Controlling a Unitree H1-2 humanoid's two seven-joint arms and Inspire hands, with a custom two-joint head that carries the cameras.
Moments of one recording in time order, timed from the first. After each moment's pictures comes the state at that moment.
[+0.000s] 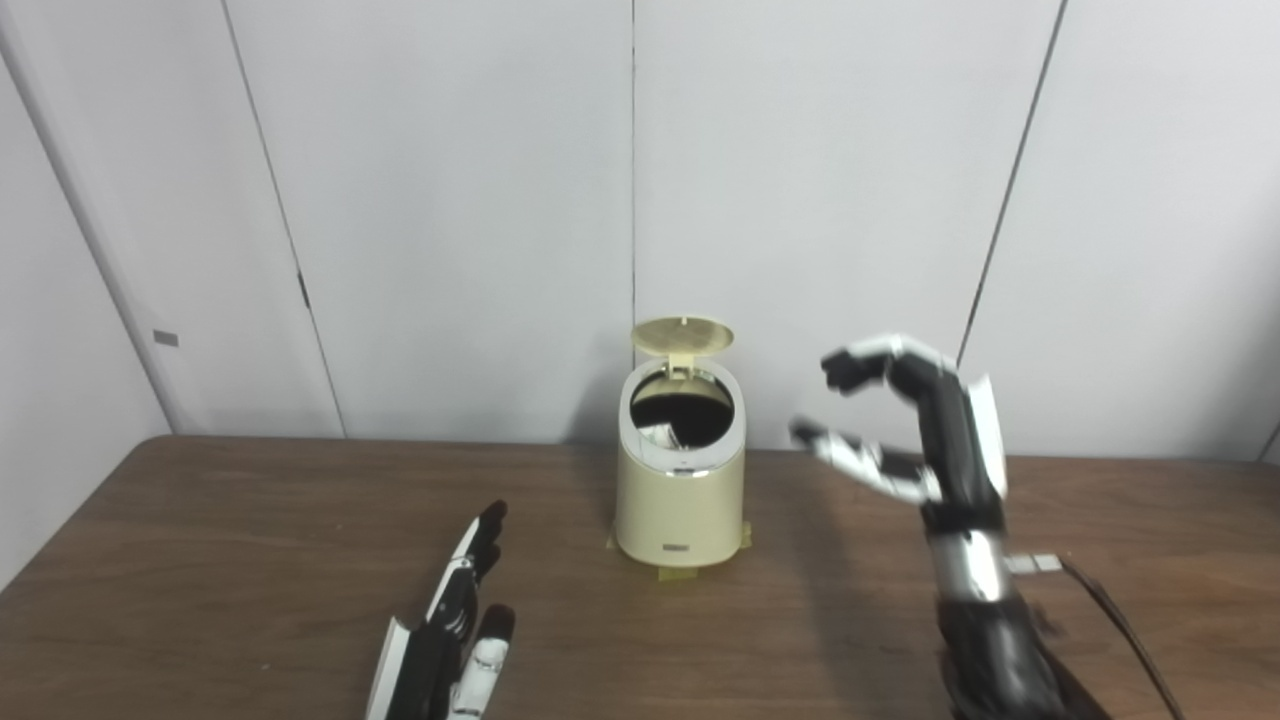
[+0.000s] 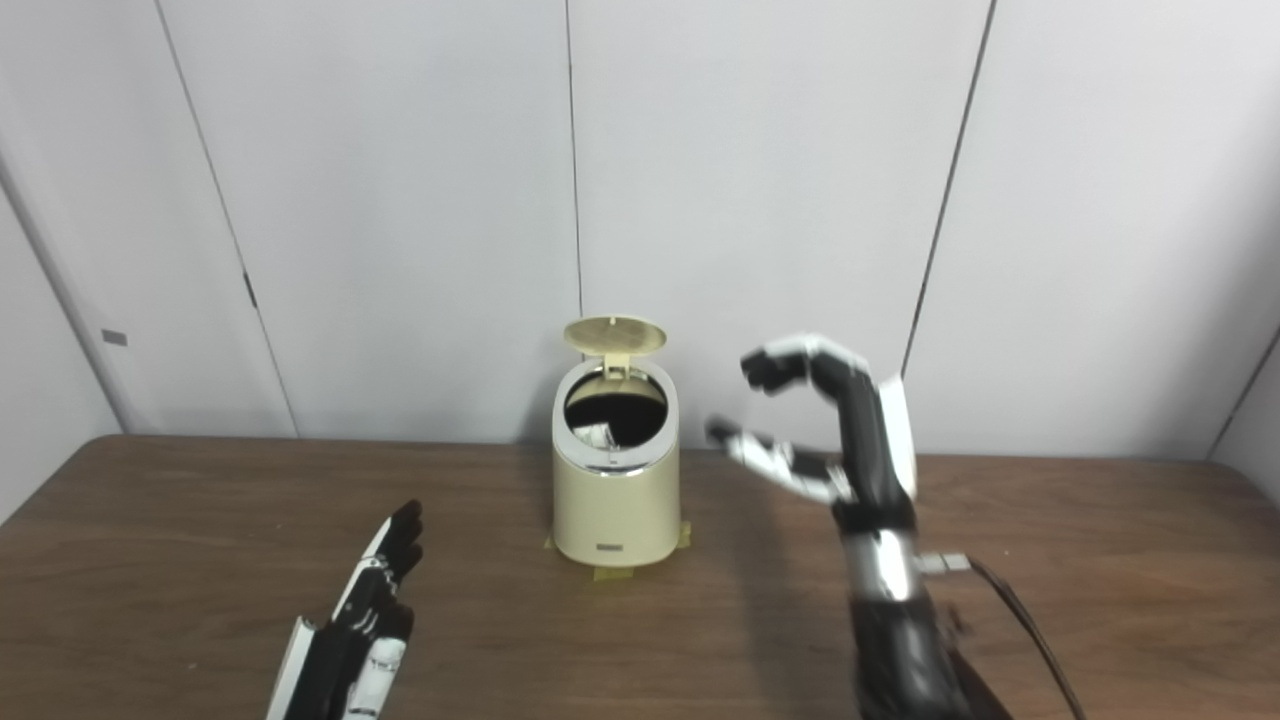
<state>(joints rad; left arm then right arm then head) 0.11 0.04 -0.05 -0.14 0.13 -0.41 0.04 -0.46 -0.30 0.38 0.23 -0.04 -0.44 -0.46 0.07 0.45</state>
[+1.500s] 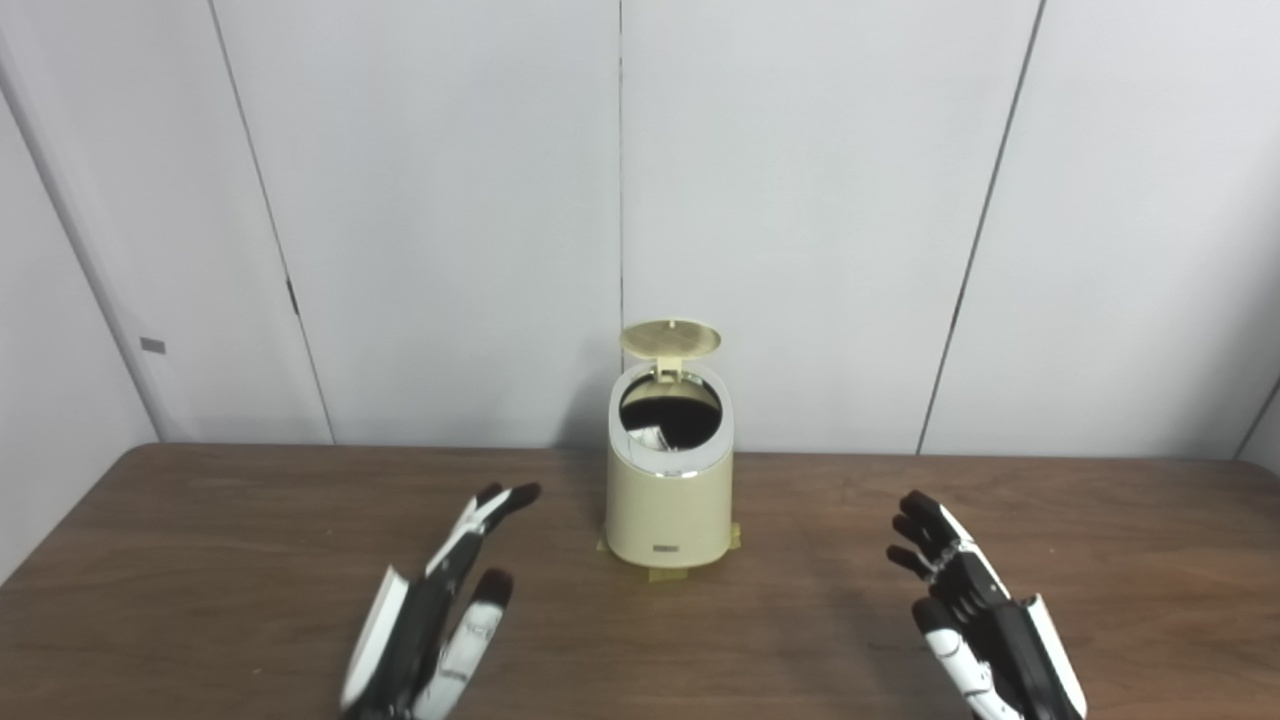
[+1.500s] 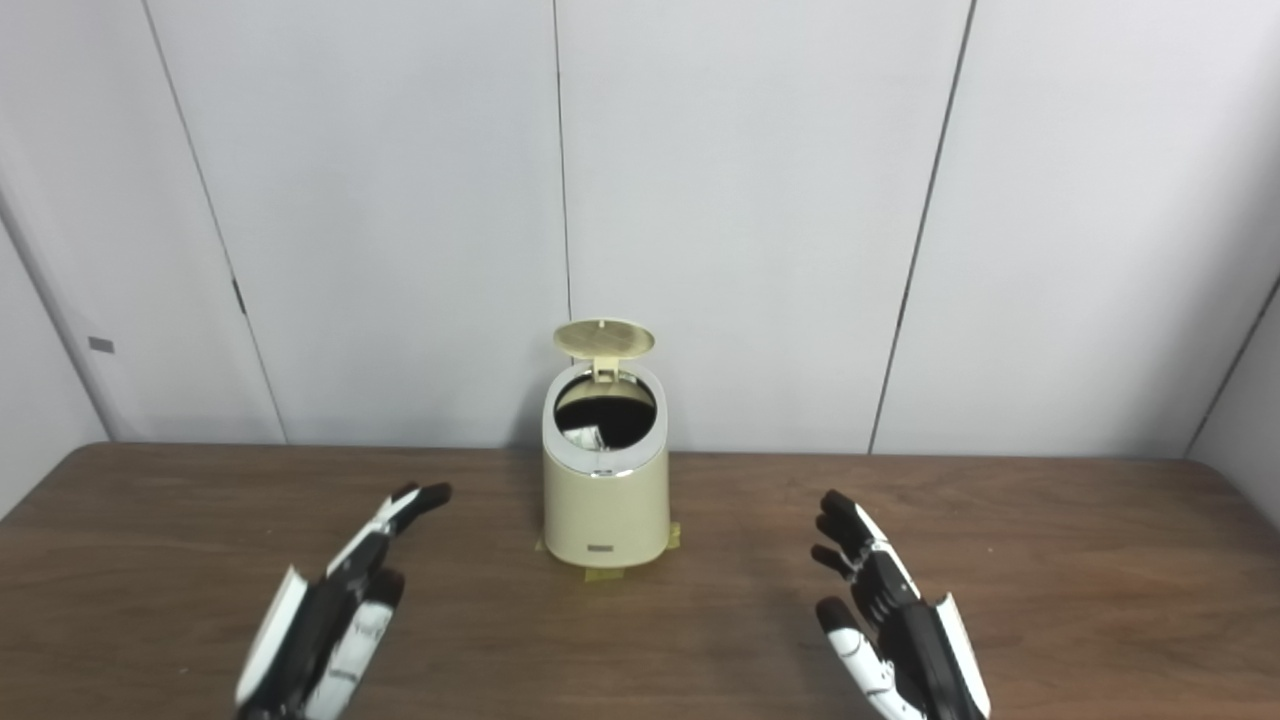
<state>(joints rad) -0.02 0.15 -0.03 -0.43 0.30 -0.05 -0.11 -0.05 -0.15 0.02 0.04 0.03 -0.44 0.08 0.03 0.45</state>
